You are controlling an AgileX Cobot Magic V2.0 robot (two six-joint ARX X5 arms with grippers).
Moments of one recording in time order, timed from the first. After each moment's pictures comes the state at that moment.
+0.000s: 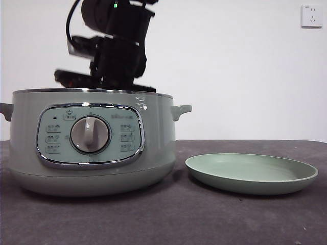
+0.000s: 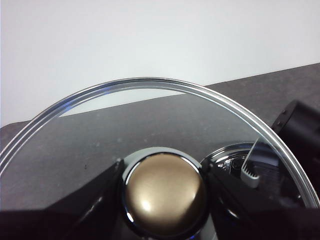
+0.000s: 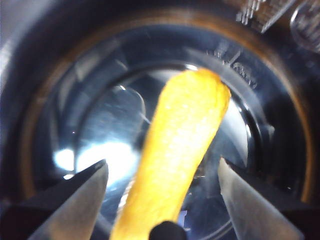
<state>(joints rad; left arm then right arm) -0.47 0.71 1.14 -0.70 -0.41 -0.01 0.86 2.23 2.00 -0.91 0.00 0.01</state>
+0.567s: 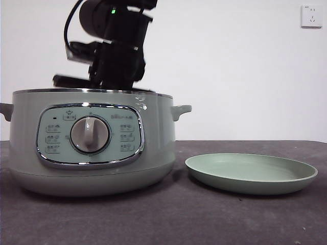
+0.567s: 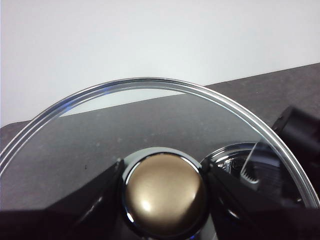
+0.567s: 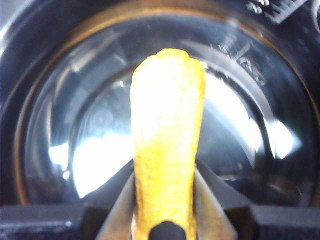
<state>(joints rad) -0.47 0.71 1.14 -0.70 -0.41 -0.01 0.86 2.22 2.00 -0.93 0.00 0.01</state>
